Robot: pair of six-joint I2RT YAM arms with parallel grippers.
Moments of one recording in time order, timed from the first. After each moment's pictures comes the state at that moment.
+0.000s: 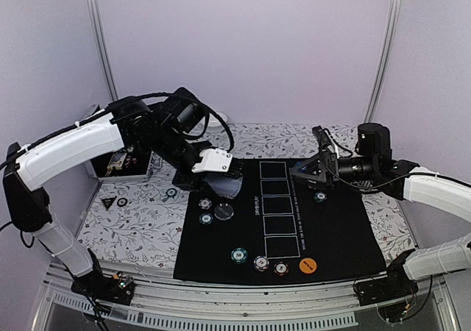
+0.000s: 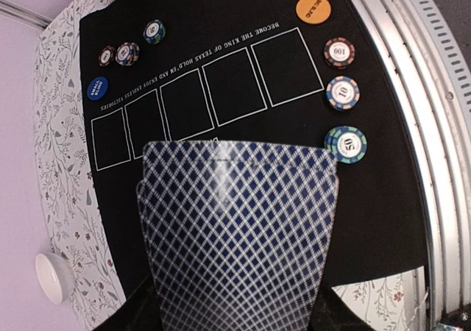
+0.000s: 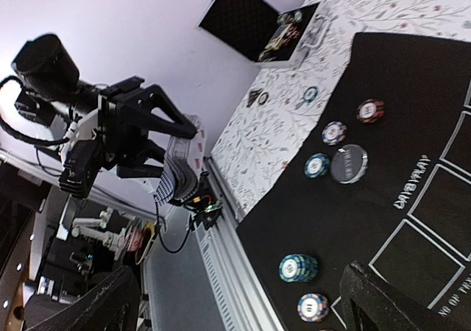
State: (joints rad) left arm -0.91 1.58 1.57 -1.00 0.20 0.95; right arm 0.47 1.15 0.76 0.01 -0.87 0.65
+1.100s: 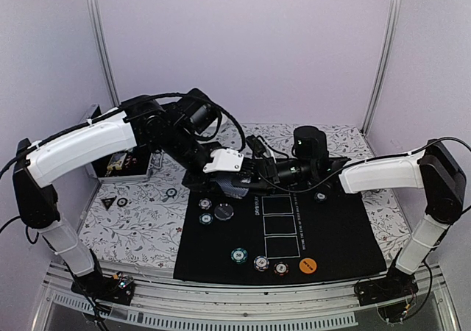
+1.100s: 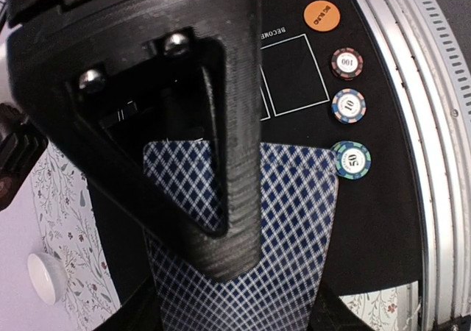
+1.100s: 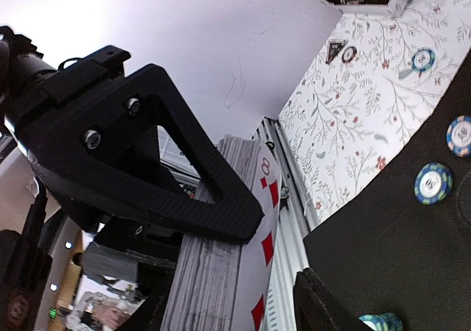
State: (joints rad) left arm -0.96 1.67 1.67 -1.03 0.18 0.88; right arm 0.80 1.70 1.01 0.47 -0.92 0.91
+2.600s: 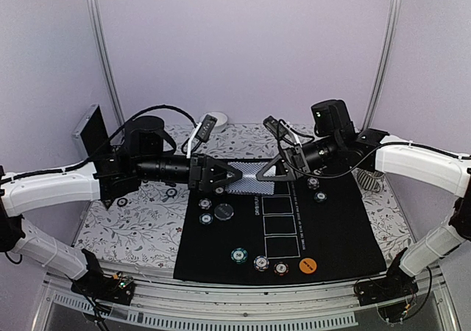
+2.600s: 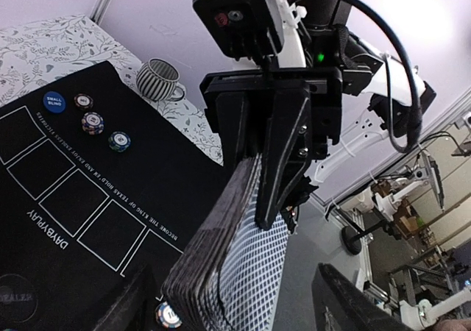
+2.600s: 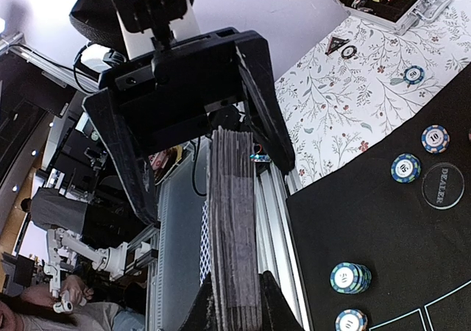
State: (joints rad) left arm -0.89 1.29 0.95 0.11 0.51 -0.55; right arm 0.74 1.46 1.18 -0.23 -0.98 0.42
